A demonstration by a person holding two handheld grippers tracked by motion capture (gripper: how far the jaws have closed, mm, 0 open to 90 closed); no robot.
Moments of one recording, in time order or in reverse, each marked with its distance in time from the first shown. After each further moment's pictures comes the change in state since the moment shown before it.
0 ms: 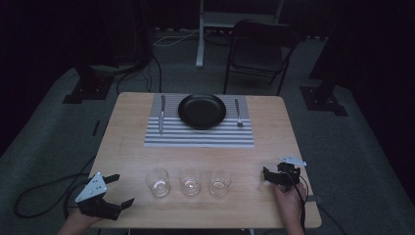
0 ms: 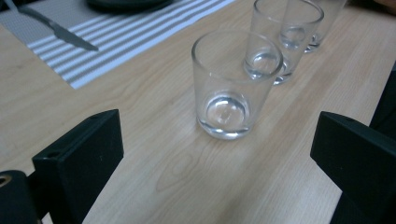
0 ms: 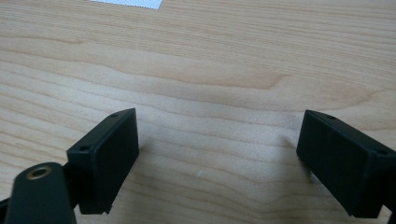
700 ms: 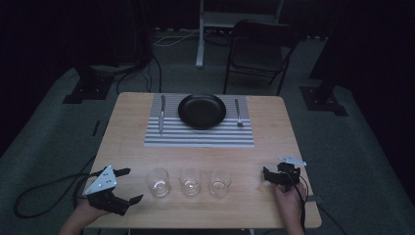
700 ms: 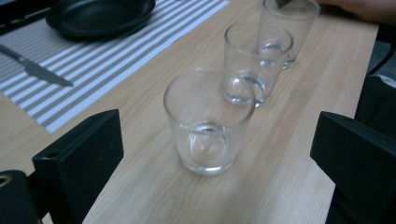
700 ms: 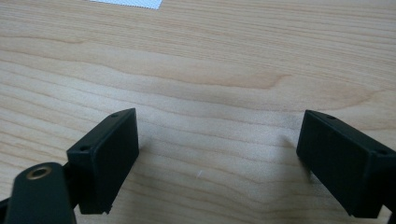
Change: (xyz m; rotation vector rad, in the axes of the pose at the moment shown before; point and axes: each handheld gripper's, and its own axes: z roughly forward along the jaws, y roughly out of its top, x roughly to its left) left arm -0.004 0.034 0.013 -0.004 -0.067 0.080; right arm 0.000 0.000 0.000 0.000 0.000 0.000
